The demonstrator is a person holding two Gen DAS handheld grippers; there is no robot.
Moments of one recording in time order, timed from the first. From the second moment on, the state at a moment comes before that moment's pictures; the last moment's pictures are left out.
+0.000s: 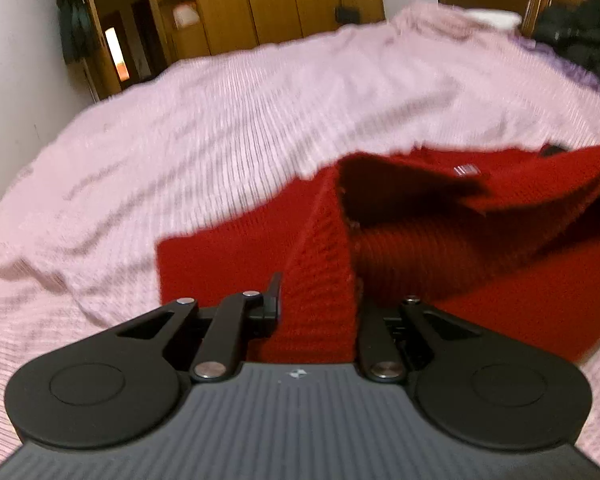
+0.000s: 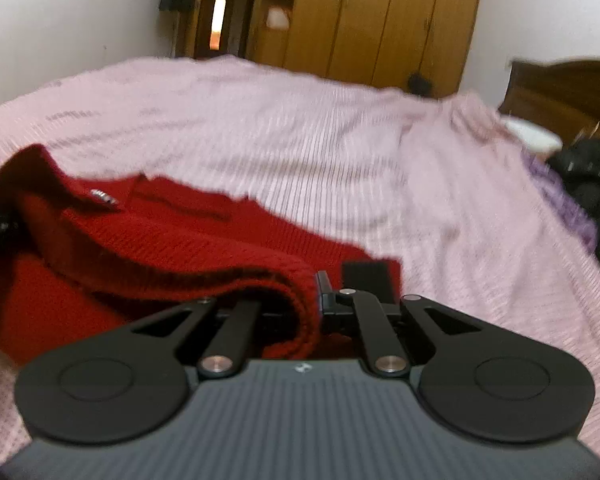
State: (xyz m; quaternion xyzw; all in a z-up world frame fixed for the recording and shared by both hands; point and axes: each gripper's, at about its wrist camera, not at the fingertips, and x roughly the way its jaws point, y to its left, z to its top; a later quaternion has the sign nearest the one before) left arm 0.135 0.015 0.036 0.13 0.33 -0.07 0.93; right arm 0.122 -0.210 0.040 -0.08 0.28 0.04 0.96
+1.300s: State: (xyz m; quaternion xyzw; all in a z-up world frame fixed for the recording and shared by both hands) left arm 0.148 0.078 0.083 0.04 0.35 -0.04 0.93; right arm 0.136 -0.270 0.062 0.05 0.27 0.06 0.96
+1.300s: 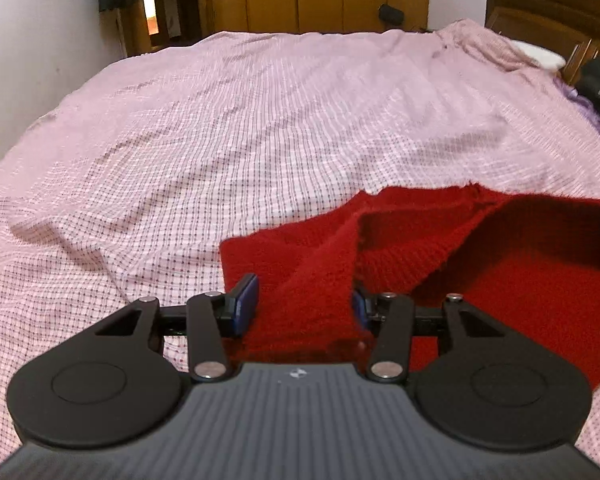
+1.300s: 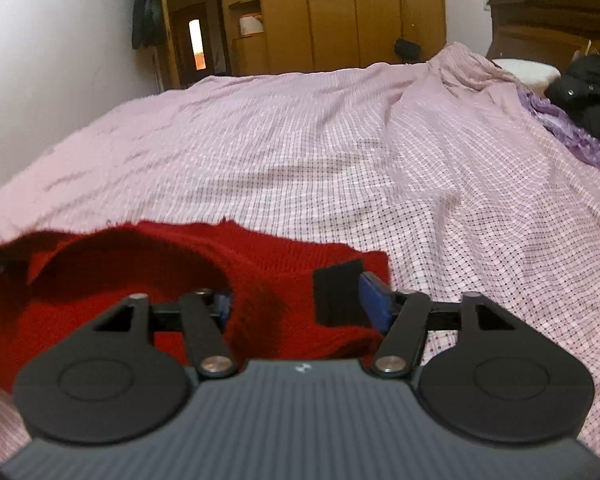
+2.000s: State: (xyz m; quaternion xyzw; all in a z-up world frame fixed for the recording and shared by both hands) left arm 0.147 0.114 0.098 0.01 0.35 -0.01 0.94; right arm 0.138 -0.292 0.115 0.07 0.26 0.07 0.96
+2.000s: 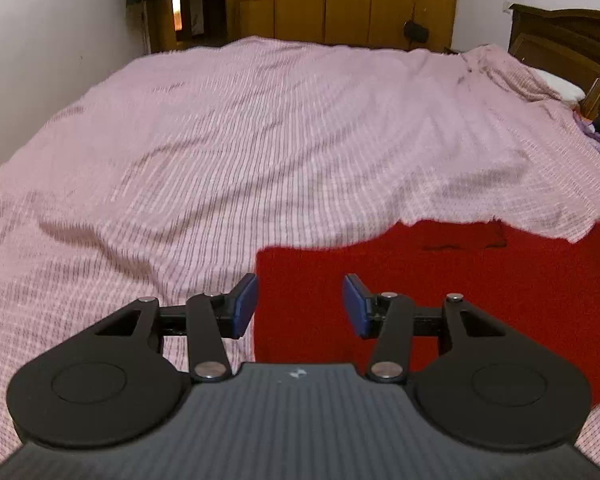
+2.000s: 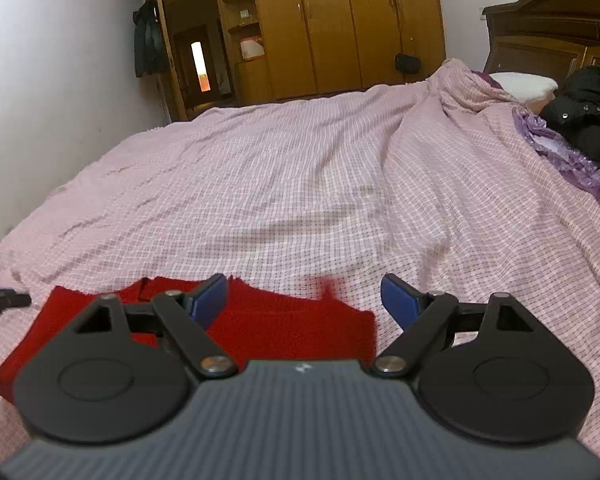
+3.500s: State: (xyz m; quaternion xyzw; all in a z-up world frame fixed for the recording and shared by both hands) left arm 0.165 0.108 0.088 -0.04 0.25 -0.01 0.97; right arm 0.158 -0.304 0.075 0.12 0.19 0.08 0.97
